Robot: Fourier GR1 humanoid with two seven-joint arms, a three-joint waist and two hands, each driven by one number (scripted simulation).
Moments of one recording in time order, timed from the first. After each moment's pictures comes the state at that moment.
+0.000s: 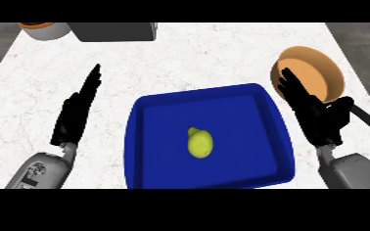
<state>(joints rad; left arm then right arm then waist) -0.21 0.42 -0.31 -1.48 0.09 0.33 0.18 -0.20 -0.50 0.33 -1.45 -0.46 -0.21 0.06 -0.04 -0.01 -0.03</state>
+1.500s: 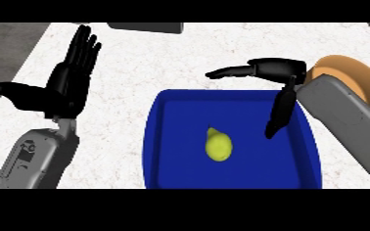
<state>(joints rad) -0.35 0.31 -0.14 -1.53 0.28 0.27 0.03 -0.83 -0.56 0.61 -1.07 -0.12 0.72 -0.48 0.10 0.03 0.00</state>
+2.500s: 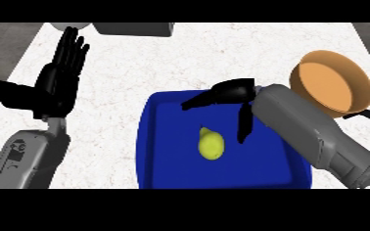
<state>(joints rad) -0.34 0.33 -0.08 -1.49 0.29 0.23 0.01 -0.94 -0.36 0.94 -0.76 0.16 0.55 -0.71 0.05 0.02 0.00</state>
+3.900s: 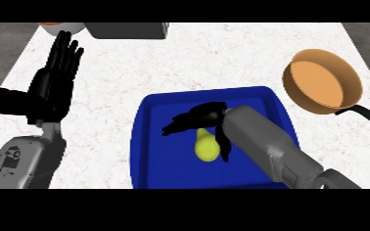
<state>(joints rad) -0.30 0.30 -0.03 -1.53 0.25 0.21 0.03 -0.91 -0.10 1.00 -0.50 0.31 0.39 -0.82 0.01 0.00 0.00</state>
